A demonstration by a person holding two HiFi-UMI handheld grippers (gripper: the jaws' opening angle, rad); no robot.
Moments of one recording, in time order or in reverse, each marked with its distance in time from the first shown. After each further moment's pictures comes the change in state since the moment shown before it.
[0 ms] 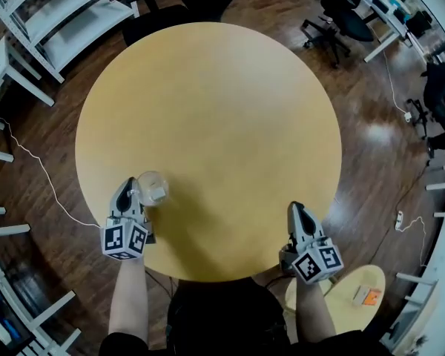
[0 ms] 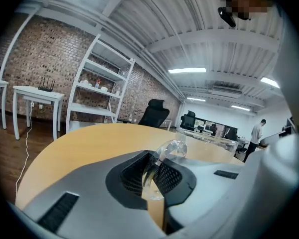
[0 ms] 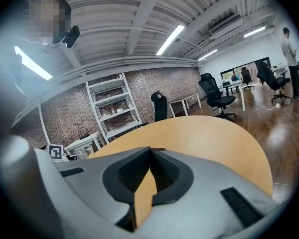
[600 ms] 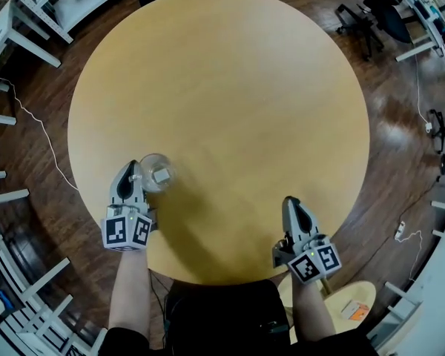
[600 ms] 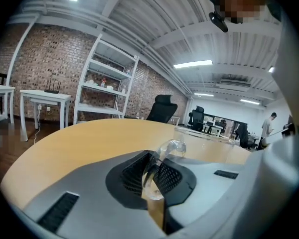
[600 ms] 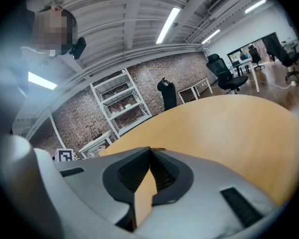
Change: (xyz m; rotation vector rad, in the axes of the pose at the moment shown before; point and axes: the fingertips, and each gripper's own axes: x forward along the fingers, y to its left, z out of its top) left arm 0.033 0.011 -0.034 0.034 0.020 0.091; right arm 0.079 0.004 -0.032 0.086 0.090 0.162
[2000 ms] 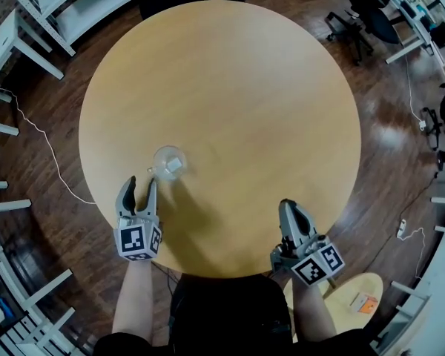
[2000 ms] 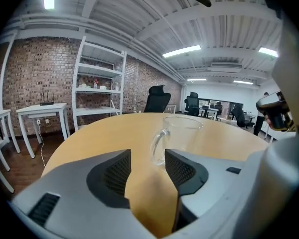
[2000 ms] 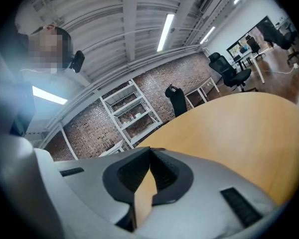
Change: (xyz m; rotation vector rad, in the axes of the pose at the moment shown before) left arm -0.049 -0.003 -0.017 0.160 0.103 -0.008; right arm -0.029 0.064 0.012 0.070 -0.088 0.125
